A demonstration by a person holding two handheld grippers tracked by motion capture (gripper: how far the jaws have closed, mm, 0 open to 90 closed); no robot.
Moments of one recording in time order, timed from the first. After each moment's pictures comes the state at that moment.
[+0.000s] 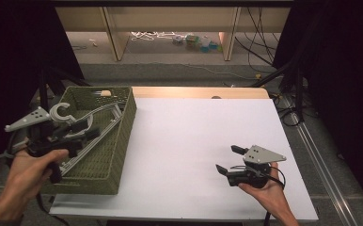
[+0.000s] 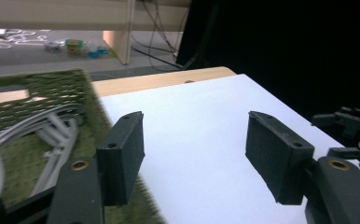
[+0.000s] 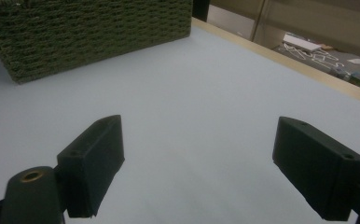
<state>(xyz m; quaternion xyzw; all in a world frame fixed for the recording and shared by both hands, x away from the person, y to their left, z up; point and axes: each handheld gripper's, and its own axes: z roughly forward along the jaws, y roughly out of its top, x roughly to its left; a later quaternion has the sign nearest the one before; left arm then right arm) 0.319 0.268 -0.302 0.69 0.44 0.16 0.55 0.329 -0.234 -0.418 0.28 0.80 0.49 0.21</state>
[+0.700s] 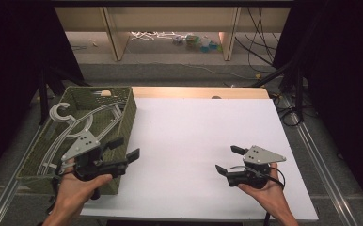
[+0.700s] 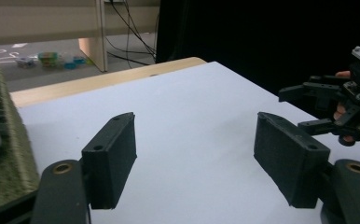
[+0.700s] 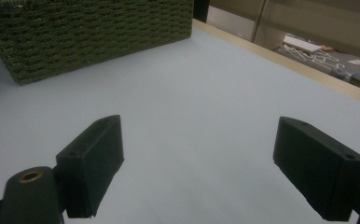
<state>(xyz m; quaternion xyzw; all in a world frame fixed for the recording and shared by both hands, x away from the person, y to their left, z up) 0.292 0.184 -0.343 0.70 0.39 0.15 0.57 0.327 -0.232 -0.418 0.28 0.80 0.49 0.21</state>
